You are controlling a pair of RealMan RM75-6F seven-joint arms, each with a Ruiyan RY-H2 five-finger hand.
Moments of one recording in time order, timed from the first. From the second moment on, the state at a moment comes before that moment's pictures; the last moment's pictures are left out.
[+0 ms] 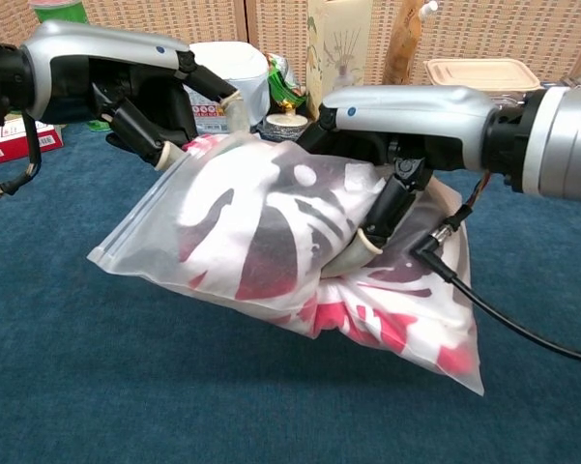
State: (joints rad) left arm -0.84 -1.16 -0.21 -1.92 1.18 0.63 -0.25; right arm 0.83 -1.36 0.13 -1.86 -1.33 0.85 0.02
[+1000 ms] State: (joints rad) left arm -0.85 -1.35 -0.15 -1.69 1.09 0.62 -0.27; right arm 0.82 -1.46 0.11 -1.62 -1.39 0.85 0.13
